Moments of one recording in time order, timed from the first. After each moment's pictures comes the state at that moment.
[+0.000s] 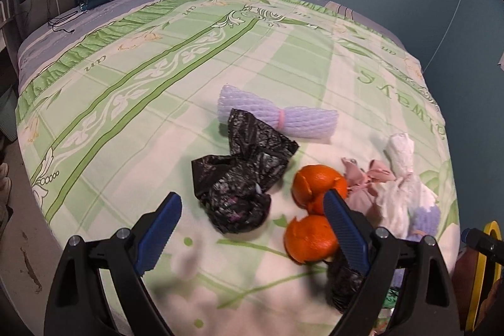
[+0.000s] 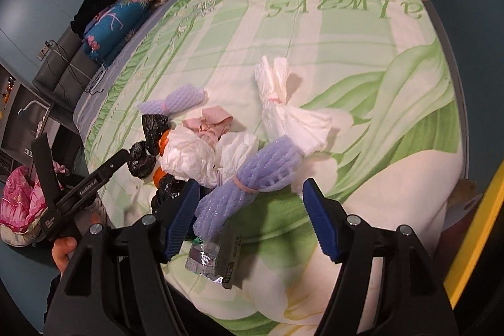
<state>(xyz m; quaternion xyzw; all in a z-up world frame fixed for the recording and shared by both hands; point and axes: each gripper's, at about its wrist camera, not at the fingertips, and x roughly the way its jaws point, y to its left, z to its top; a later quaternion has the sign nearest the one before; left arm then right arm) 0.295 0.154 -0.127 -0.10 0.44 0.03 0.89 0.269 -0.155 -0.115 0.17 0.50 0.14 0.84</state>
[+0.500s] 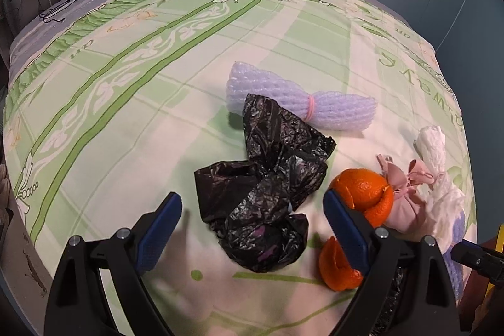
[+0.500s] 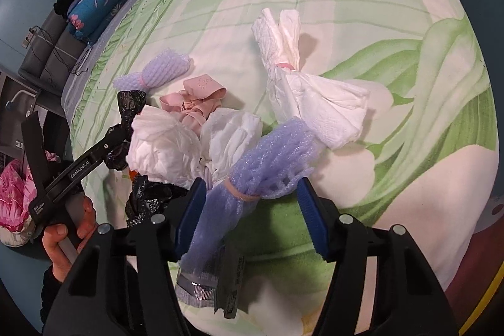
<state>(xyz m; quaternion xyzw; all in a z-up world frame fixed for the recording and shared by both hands) 0.333 0.169 -0.166 -0.09 0.48 0.02 0.87 0.302 -0.123 -0.161 0.15 0.56 0.13 0.80</state>
